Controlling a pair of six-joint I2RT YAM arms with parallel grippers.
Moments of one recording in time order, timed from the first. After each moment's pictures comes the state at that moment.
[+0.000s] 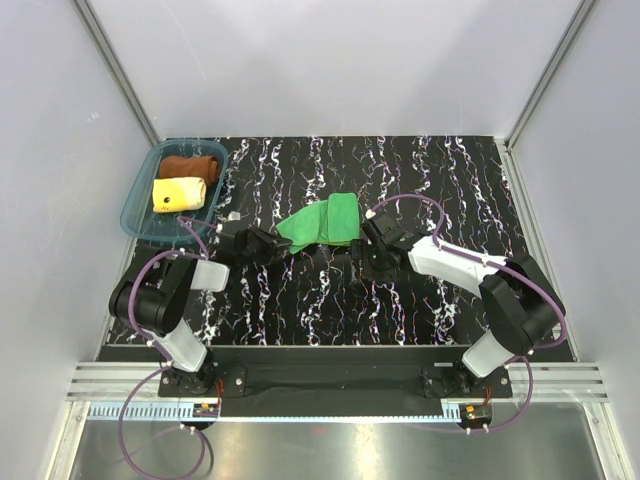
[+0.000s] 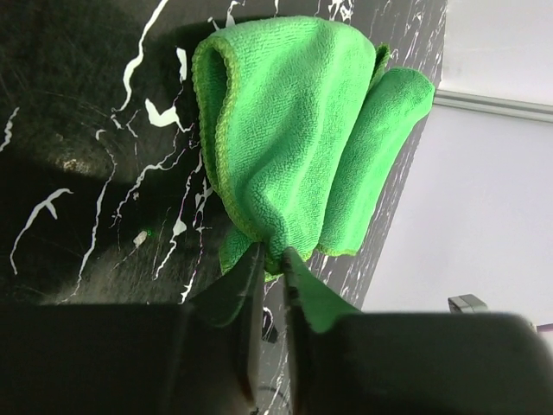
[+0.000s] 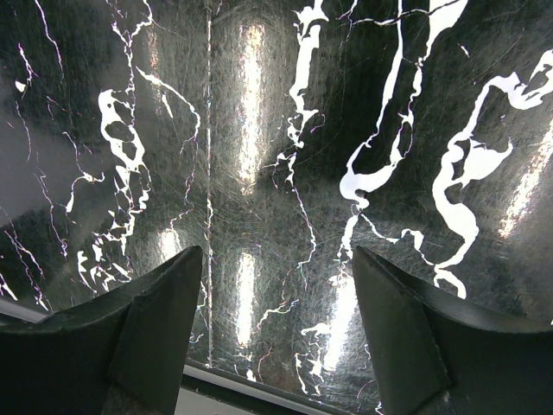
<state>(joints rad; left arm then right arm) -0.29 1.65 0.51 0.61 0.26 -1.28 0.65 1.59 0.95 -0.46 -0.04 0.61</state>
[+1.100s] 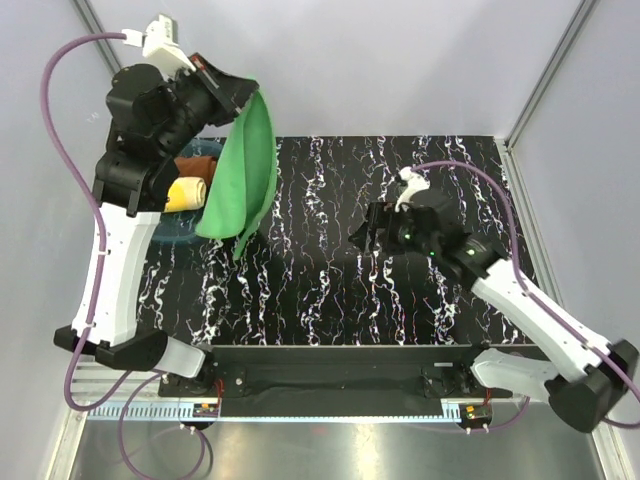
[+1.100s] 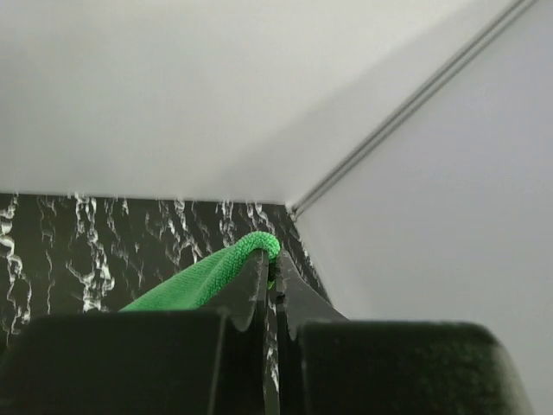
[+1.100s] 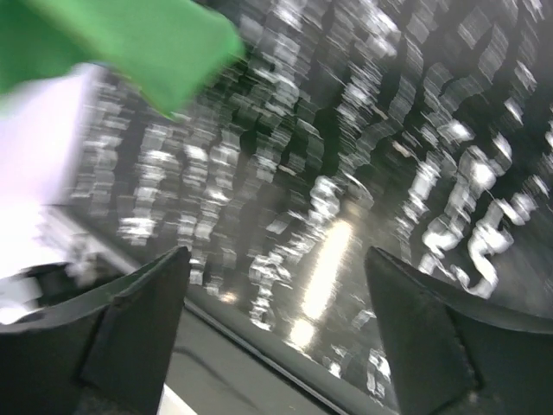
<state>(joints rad) -0.34 1.44 2.09 -0.61 0.13 -0.63 0.65 1.12 1.07 -0.50 -0.06 0.57</state>
